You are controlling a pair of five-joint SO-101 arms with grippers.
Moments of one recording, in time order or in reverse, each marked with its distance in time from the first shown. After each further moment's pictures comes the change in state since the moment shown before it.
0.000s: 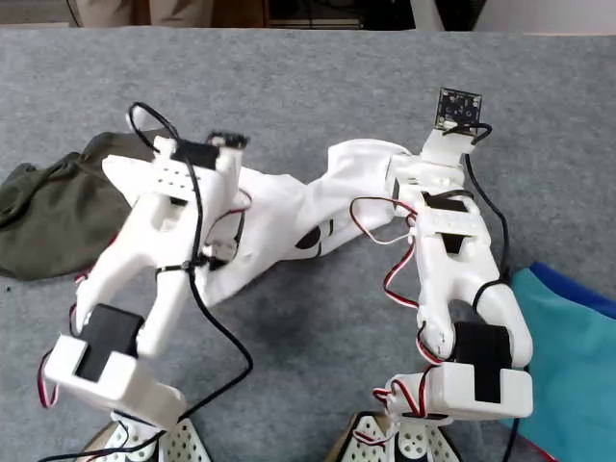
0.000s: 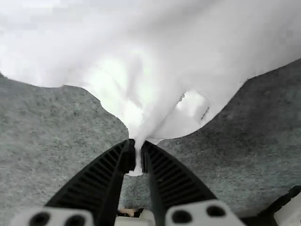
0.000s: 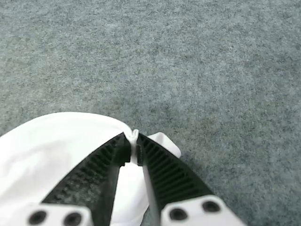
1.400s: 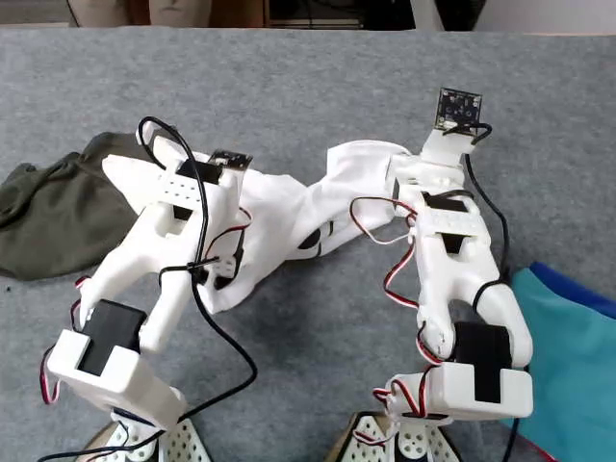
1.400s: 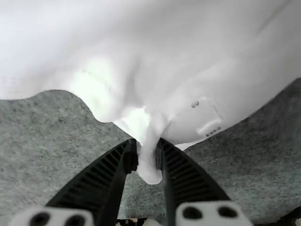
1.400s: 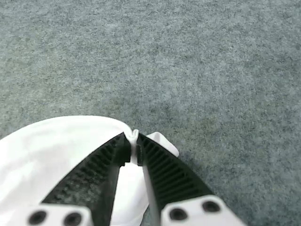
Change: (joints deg) left arm 0.0 3.0 13.3 -10.1 -1.7; right arm 0.0 0.0 0.0 0.0 0.0
